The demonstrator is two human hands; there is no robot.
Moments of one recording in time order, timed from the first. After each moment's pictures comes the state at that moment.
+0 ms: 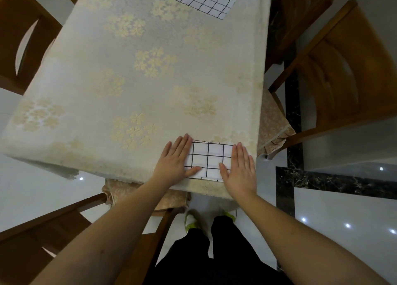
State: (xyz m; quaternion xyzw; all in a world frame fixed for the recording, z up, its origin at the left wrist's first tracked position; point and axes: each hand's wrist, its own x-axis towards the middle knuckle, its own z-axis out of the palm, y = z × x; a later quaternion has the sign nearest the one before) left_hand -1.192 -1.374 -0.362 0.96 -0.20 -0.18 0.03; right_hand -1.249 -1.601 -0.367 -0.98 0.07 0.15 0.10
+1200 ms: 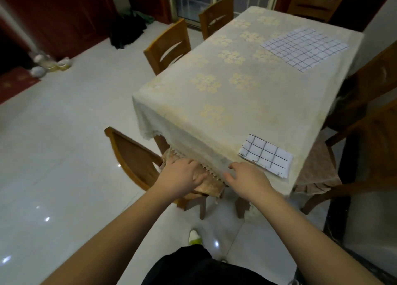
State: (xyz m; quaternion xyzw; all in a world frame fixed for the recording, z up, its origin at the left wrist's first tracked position) left_hand -1.447 -1.295 -0.165 0.99 0.02 -0.14 0.10; right_hand -1.377 -1.484 -0.167 -0.95 -0.21 0.22 0.09
